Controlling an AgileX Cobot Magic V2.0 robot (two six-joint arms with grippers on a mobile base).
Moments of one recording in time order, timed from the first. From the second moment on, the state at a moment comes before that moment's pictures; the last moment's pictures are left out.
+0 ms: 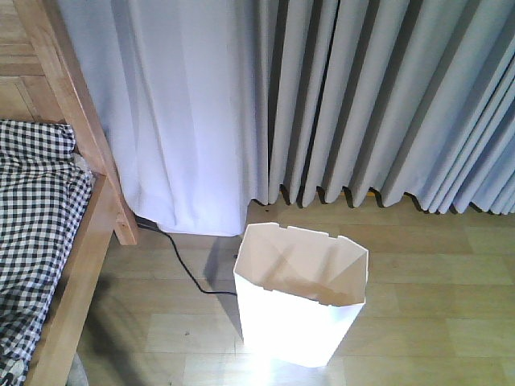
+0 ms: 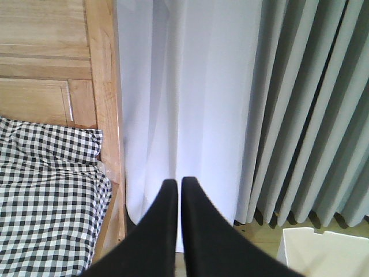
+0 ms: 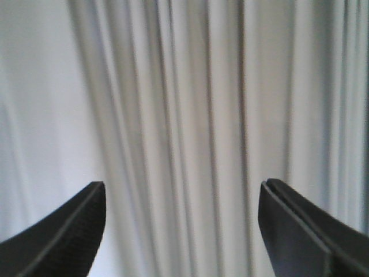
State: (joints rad) left arm -0.01 -0.01 0.03 -0.04 0.27 -0.04; right arm -0.01 0.14 -0.13 1.48 0.04 -1.40
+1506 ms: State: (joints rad) left arm -0.01 -0.01 0.03 -0.04 0.27 -0.04; right arm -0.01 0.14 -0.13 0.77 0.09 -0.85
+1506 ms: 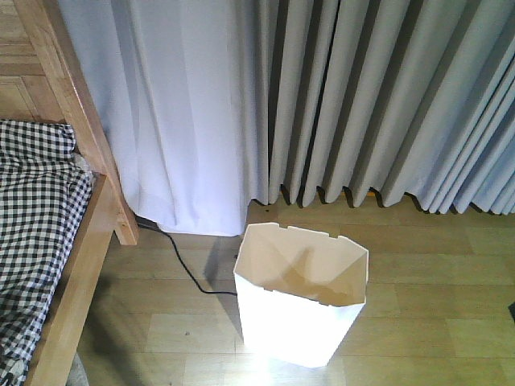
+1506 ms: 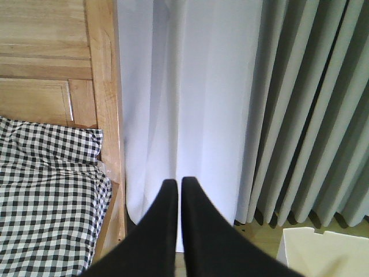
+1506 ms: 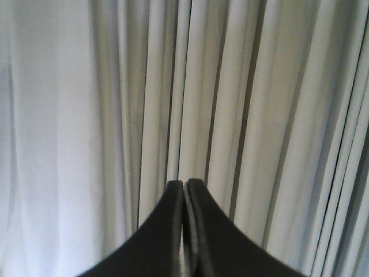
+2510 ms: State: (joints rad) left arm -0.01 -0.01 0.03 -0.04 0.27 -0.04; right arm -0.01 -0.01 0.03 -0.09 -0.02 0.03
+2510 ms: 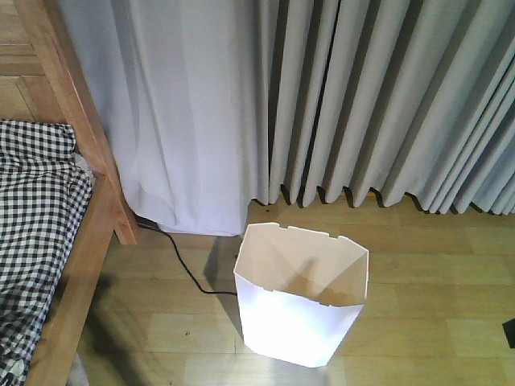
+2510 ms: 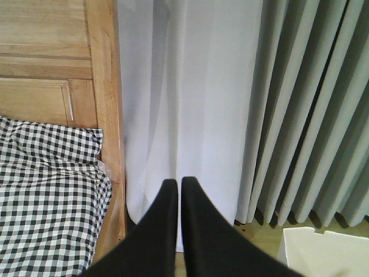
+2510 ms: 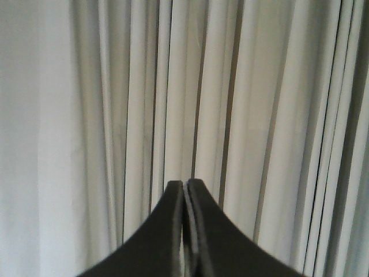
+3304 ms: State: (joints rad) left arm -0.01 -0.01 0.03 -0.04 0.27 -0.04; right arm -0.01 -0.01 0.03 -0.09 0.00 0.04
